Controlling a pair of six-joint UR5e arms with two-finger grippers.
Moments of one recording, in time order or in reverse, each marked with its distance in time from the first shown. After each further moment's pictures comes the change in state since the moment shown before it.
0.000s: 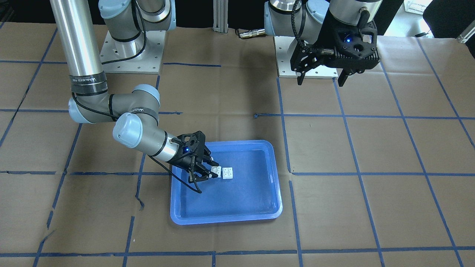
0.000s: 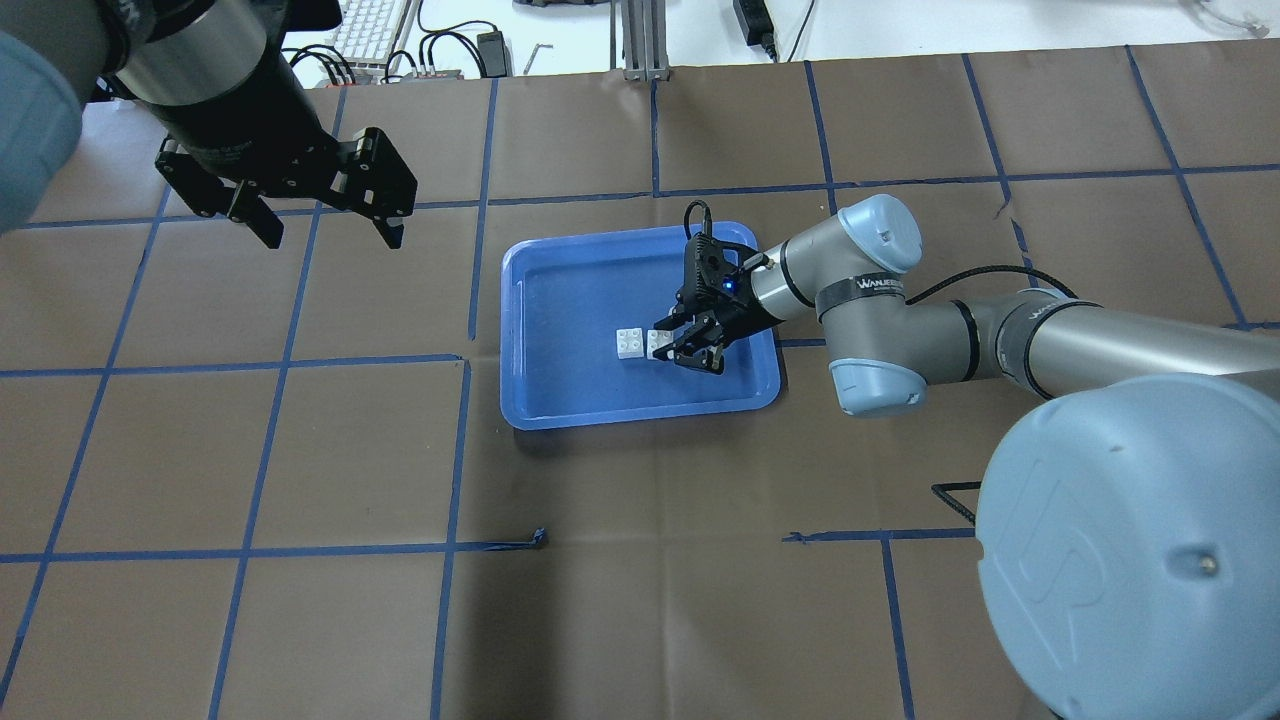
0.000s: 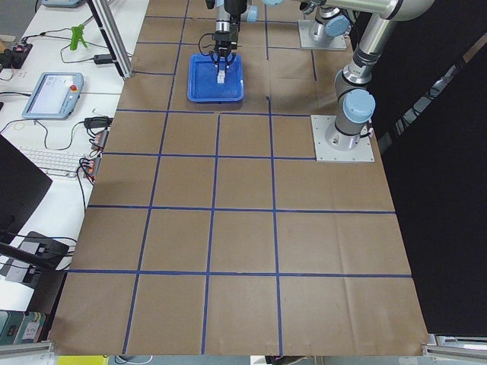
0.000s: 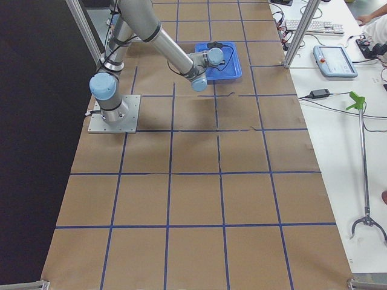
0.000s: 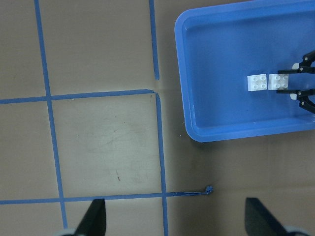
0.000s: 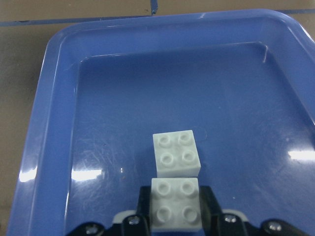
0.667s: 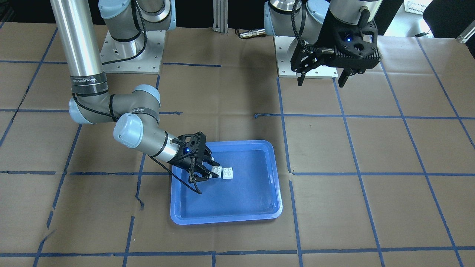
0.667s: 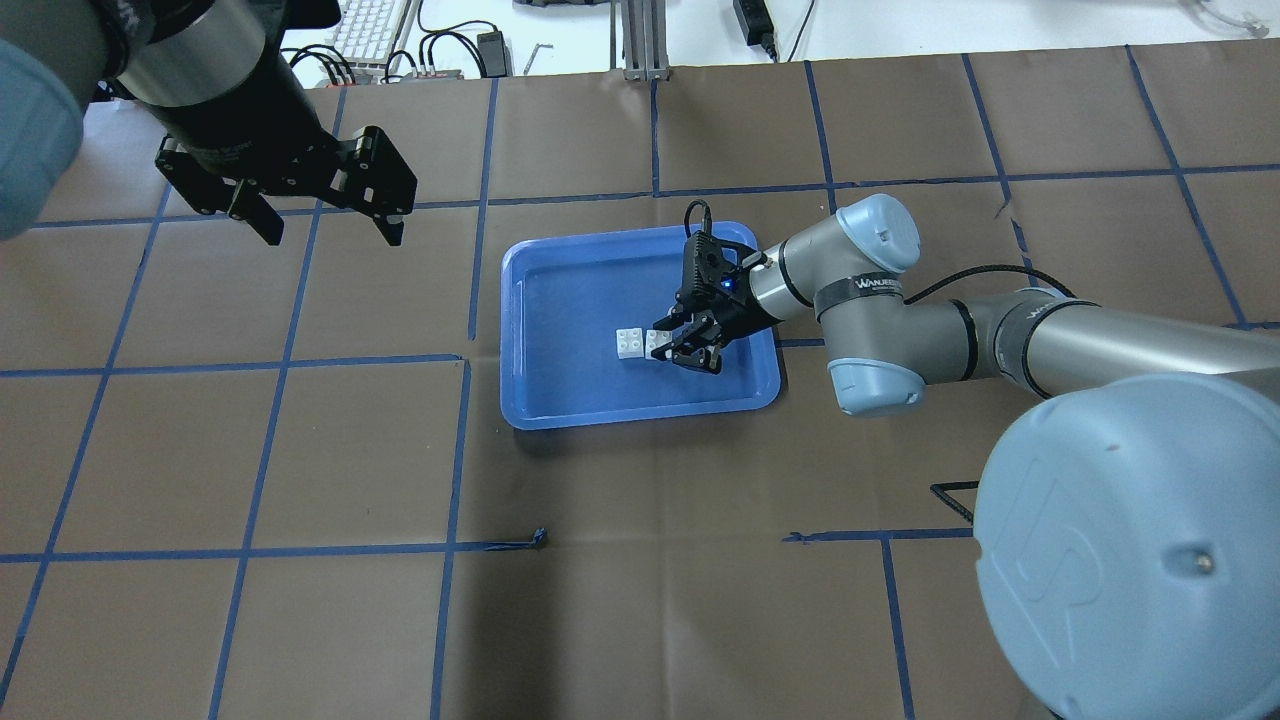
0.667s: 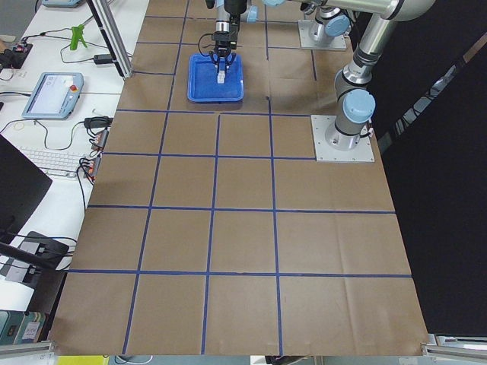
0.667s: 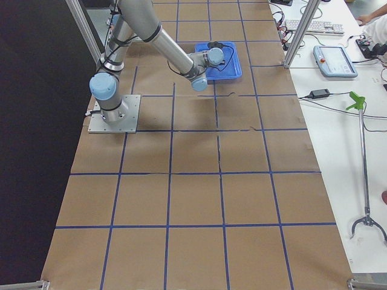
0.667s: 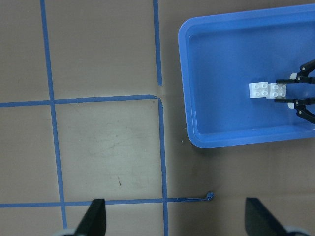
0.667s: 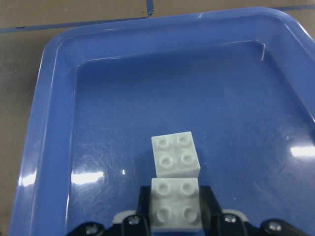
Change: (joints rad) left arm 0.000 0.005 -0.008 0.021 0.001 0.004; right arm 0.002 0.002 -0.002 0.000 0.002 0.033
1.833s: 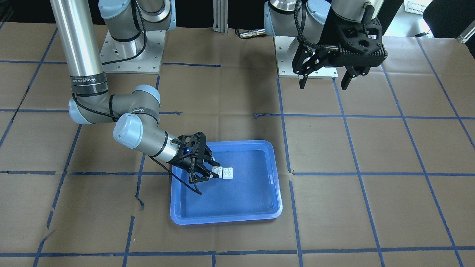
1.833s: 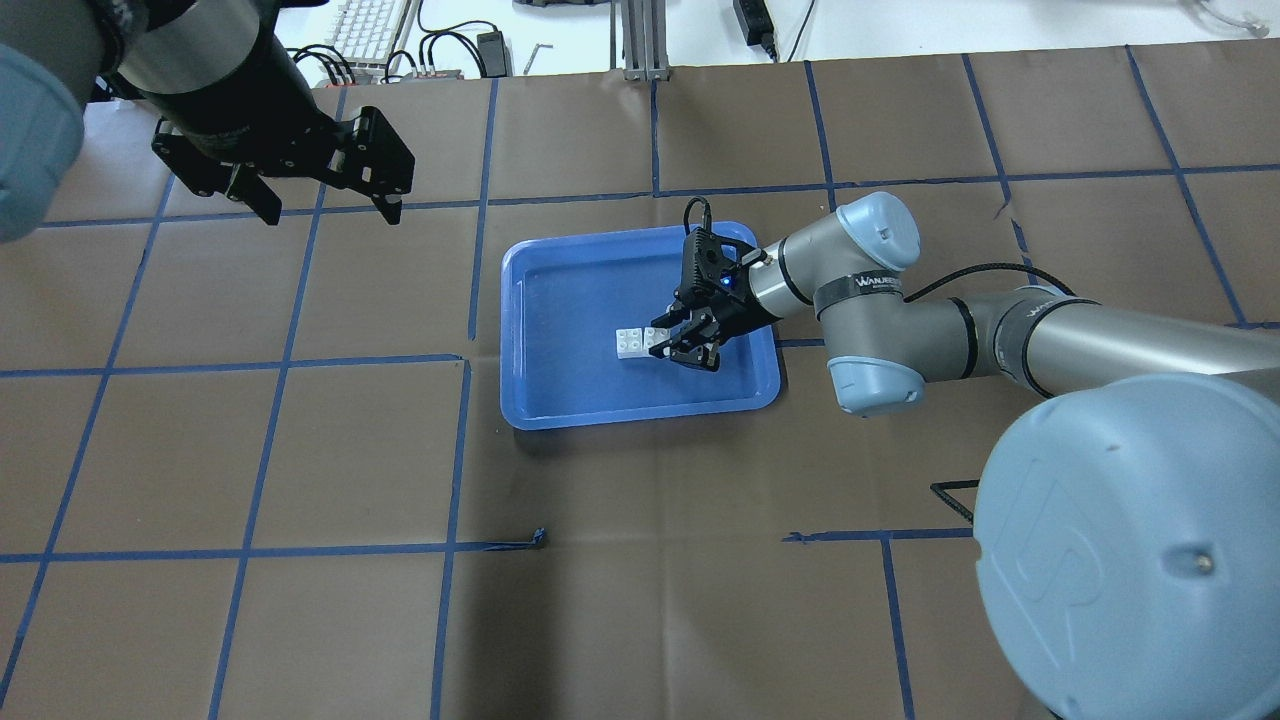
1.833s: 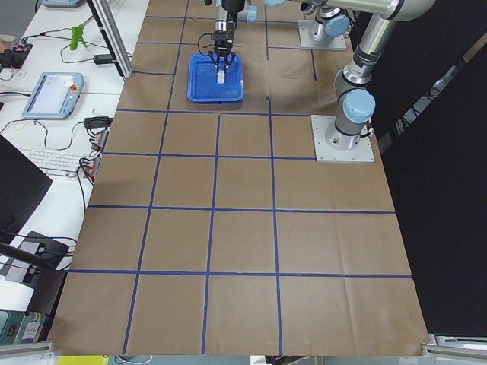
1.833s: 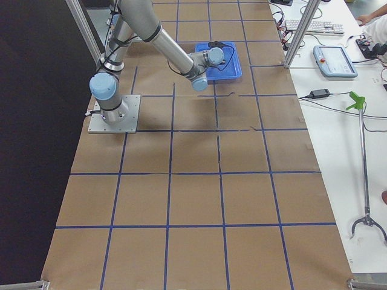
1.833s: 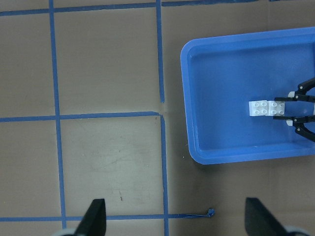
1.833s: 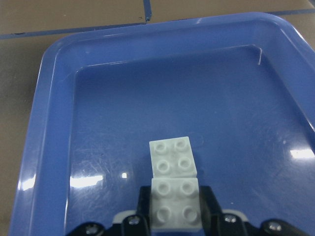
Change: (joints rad) left arm 0.000 0.001 -0.001 0.054 0.001 -0.012; right arm 0.000 0.000 -0.005 0.000 0.010 0.007
